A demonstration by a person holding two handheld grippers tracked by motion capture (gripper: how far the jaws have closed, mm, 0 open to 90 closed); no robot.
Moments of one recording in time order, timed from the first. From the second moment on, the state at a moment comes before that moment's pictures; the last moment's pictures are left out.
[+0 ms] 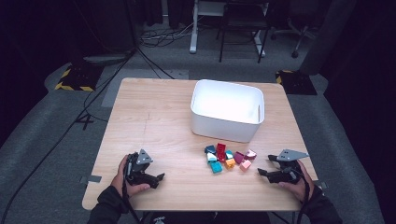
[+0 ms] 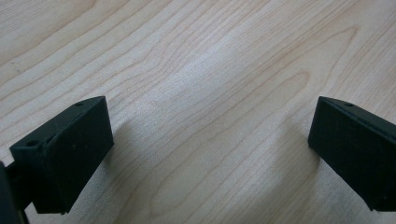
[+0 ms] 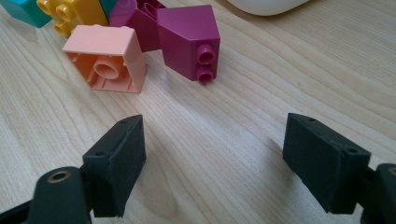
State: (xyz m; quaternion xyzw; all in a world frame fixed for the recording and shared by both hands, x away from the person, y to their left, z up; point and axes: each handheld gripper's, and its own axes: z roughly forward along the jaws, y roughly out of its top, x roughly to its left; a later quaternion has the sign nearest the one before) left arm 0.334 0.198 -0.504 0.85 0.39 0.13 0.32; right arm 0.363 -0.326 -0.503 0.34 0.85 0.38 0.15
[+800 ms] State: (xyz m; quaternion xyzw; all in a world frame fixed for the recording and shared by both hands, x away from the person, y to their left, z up) left arm 0.335 0.201 -0.504 0.85 0.39 0.13 0.32; right arm 0.367 -0.339 -0.483 0.38 0.82 0.40 0.16
